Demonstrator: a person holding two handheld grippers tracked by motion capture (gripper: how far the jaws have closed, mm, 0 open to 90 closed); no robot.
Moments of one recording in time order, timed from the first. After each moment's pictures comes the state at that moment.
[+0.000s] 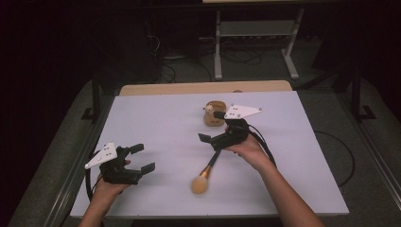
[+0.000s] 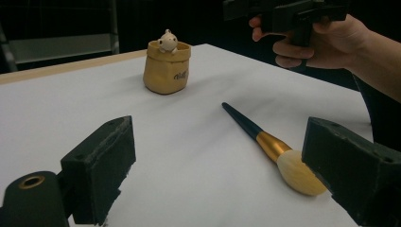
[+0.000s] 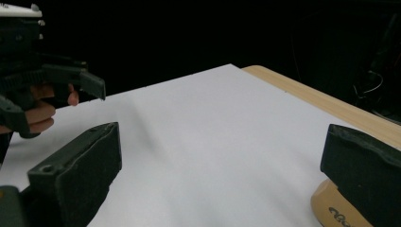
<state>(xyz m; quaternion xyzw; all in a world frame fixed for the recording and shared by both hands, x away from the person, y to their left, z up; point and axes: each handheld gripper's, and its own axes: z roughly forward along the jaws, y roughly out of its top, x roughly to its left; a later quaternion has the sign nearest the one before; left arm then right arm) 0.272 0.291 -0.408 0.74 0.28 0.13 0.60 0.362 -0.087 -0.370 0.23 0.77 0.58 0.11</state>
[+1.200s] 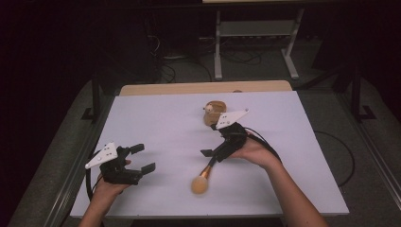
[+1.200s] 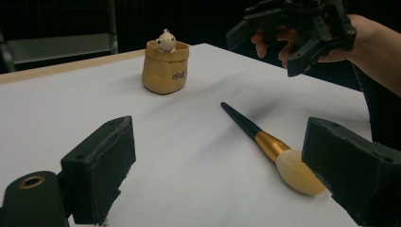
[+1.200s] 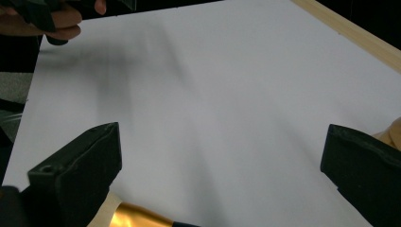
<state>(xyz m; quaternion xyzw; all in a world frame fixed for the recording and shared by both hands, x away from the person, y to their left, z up) 0.272 0.291 -0.408 0.74 0.28 0.13 0.60 0.358 -0.080 -0.377 0.17 0.86 0.47 0.06</state>
